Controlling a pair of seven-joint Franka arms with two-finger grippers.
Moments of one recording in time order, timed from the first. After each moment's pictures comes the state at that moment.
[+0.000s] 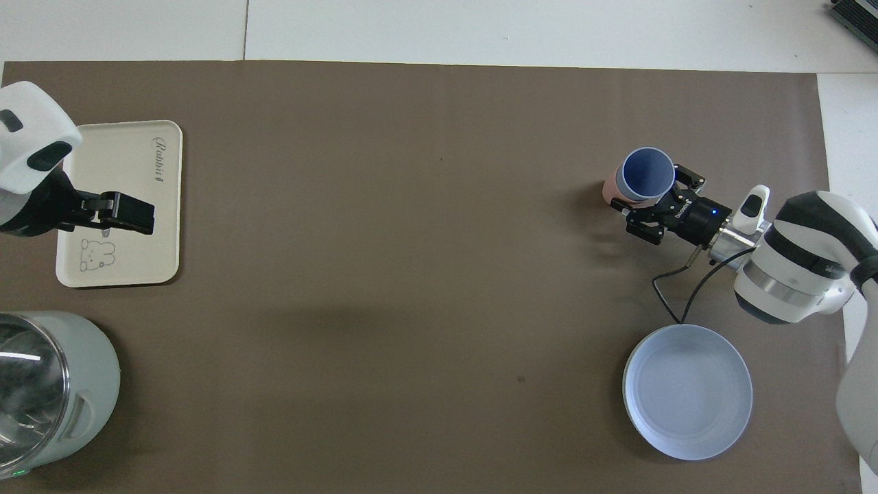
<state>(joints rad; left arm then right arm) -0.07 -0.01 -0.05 -1.66 0.02 1.64 -0.02 -0.08 0.37 -0.05 -2.09 1.75 2.23 -2.26</state>
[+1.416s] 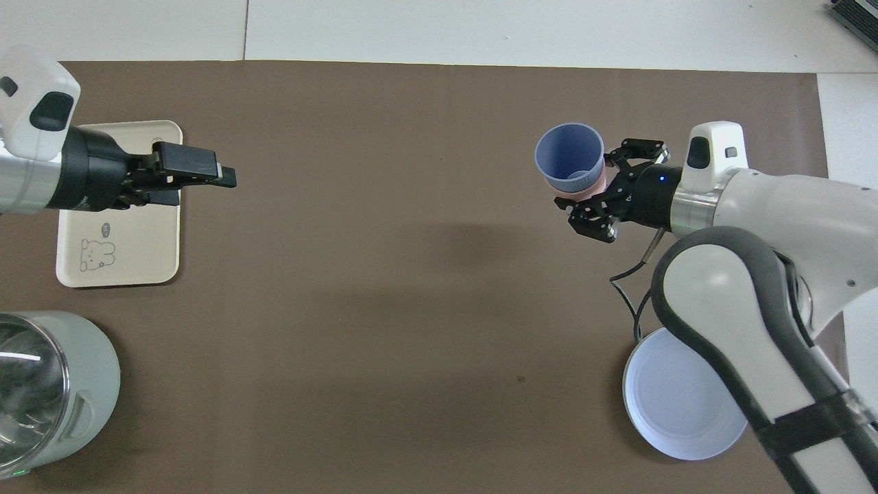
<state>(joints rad) -0.10 -0.01 -0.06 -1.72 -0.50 1.89 -0.14 0.28 0.02 -0.04 -2.05 0.71 2.49 -1.18</state>
